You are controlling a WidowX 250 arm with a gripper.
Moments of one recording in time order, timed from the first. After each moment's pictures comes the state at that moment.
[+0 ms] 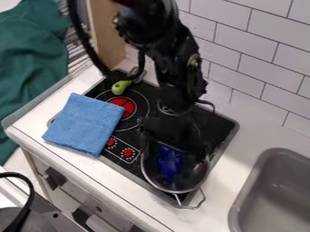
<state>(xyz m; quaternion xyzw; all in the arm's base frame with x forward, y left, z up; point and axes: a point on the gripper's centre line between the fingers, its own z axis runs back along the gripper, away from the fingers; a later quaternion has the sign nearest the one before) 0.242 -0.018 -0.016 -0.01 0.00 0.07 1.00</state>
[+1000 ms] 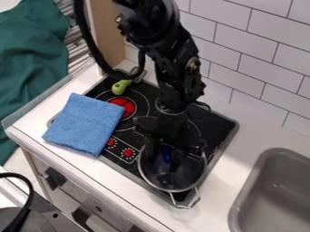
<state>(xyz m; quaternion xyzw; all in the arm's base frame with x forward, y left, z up) 0.244 -0.018 -0.016 0.01 0.00 0.08 1.00</state>
